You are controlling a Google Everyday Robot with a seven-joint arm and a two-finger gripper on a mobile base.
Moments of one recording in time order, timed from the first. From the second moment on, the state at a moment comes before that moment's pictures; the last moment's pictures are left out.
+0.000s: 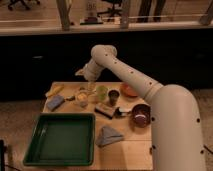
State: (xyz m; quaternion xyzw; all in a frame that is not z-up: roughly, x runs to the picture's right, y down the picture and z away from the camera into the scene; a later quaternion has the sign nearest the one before) arm -0.125 -0.025 0.826 -0.22 -0.34 -0.18 0.90
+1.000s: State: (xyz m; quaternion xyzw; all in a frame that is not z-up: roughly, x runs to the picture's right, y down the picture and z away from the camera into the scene) arm -0.116 -0.025 0.828 -0.23 -0.34 -0.17 0.90
